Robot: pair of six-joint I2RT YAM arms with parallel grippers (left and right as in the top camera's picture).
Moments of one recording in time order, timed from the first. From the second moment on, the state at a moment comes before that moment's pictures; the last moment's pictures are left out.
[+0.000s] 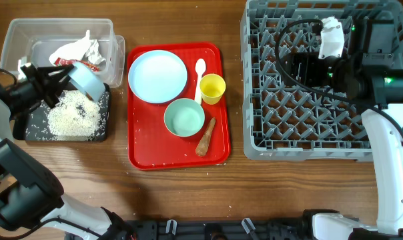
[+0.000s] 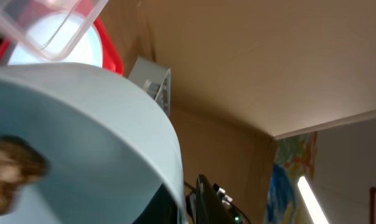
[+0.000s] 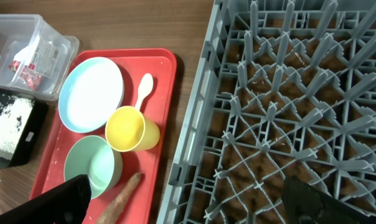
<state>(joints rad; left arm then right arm) 0.66 1.84 1.37 -0.84 1.39 -0.54 -0.01 1.40 1.45 -0.93 -0.39 -0.01</state>
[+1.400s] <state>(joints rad) -0.41 1.55 1.04 -0.91 0.00 -0.62 -0.01 1.40 1.45 -0.91 -0.39 -0.01</state>
